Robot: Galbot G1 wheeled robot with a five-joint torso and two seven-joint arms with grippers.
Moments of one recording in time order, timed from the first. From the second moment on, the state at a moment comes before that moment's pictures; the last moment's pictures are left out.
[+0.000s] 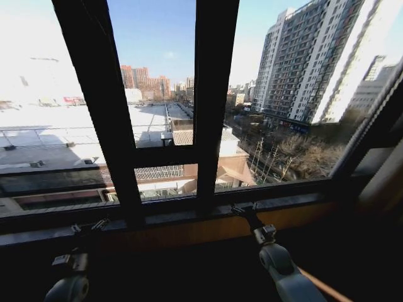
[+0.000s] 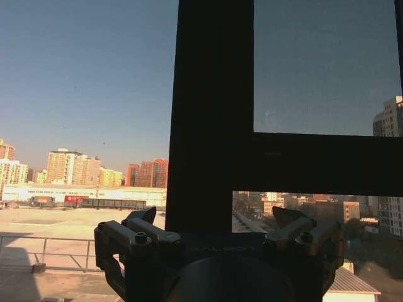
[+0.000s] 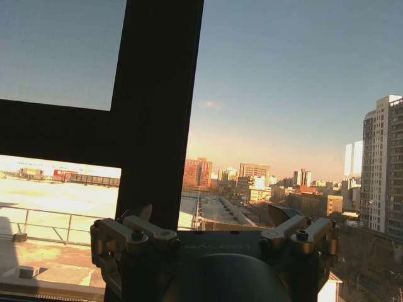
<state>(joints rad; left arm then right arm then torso) 1.42 -1.21 -0.84 -1.75 -0.47 -0.29 0.05 -1.16 1.14 0.39 1.70 0.30 0.20 0.00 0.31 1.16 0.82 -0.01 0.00</state>
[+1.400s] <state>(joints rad) 1.42 -1.21 -0.84 -1.75 -0.47 -0.29 0.05 -1.16 1.14 0.39 1.70 0.30 0.20 0.00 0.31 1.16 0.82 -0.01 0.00</state>
